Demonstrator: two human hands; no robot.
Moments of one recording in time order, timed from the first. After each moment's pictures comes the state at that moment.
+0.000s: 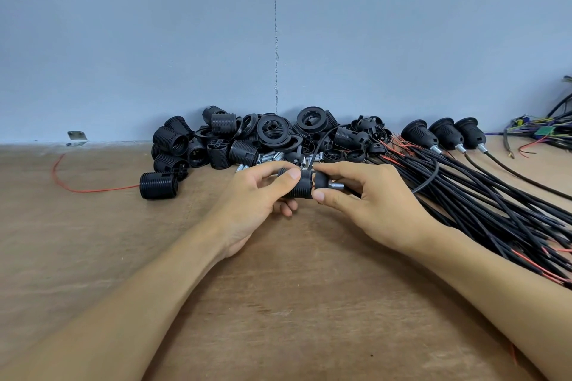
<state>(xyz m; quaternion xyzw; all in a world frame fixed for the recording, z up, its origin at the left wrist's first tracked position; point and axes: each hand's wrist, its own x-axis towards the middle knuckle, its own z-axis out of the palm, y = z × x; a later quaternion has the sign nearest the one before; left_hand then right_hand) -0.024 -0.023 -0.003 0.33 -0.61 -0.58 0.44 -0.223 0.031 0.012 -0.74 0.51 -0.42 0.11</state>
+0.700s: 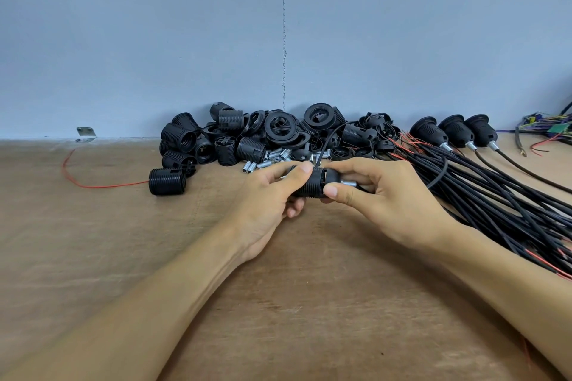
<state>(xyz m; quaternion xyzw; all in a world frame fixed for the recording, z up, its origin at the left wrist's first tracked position) -0.035 -0.014 -0.004 0.33 -0.55 -0.61 0.46 -0.224 0.035 0.014 -0.73 0.48 -0.44 0.19</state>
